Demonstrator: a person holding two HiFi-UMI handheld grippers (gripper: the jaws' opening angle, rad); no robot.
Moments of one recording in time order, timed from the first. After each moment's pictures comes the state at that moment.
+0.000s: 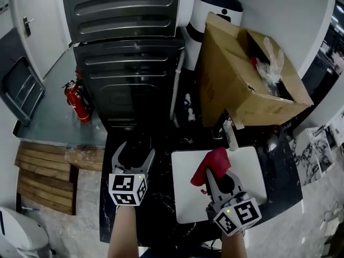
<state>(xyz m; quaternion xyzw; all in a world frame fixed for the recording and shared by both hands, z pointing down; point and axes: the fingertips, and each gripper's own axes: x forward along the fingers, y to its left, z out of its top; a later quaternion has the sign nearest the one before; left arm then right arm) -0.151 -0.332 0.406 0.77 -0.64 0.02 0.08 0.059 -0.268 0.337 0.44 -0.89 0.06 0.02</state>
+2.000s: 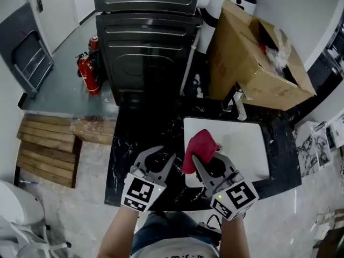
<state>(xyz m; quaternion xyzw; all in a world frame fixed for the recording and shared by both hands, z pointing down) -0.072 -0.180 0.413 0.86 -0.50 0.08 0.03 -0.014 -0.168 0.352 0.31 -0.95 0.02 0.10</state>
